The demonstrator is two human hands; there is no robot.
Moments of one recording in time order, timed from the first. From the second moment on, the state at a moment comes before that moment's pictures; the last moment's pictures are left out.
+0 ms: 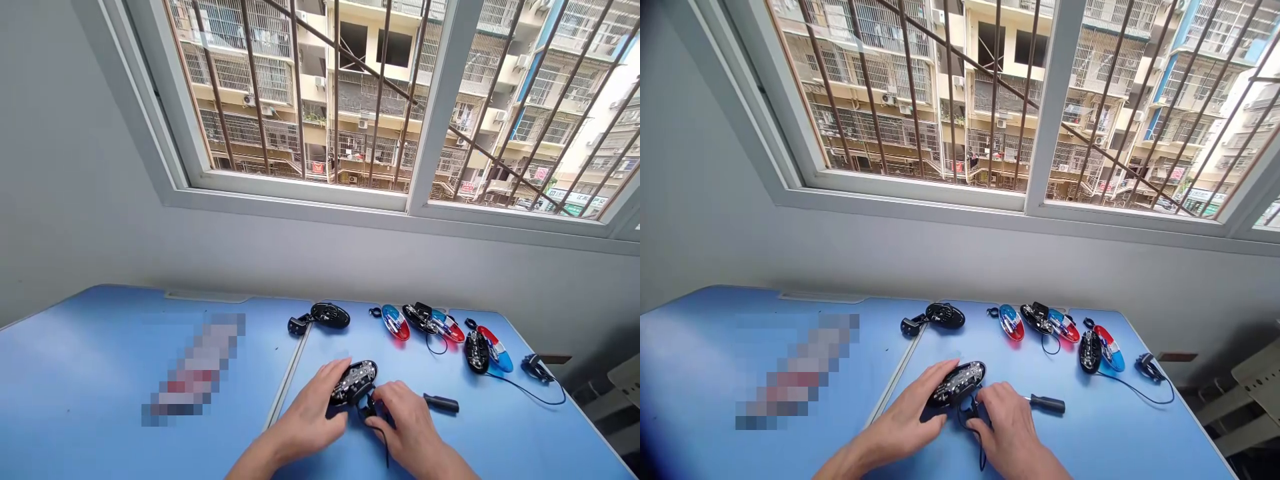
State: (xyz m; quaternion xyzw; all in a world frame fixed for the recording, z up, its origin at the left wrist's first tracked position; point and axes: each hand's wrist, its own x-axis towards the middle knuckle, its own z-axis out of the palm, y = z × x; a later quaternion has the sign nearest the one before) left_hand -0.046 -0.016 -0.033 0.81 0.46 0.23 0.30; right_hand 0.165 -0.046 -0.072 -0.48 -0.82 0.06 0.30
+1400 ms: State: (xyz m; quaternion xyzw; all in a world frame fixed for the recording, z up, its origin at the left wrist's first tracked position) left_hand -0.050 0.004 -0.054 0.68 0.36 0.31 0.55; right_hand 0.173 -0.047 -0.049 -0.46 -0.85 0.08 0.23
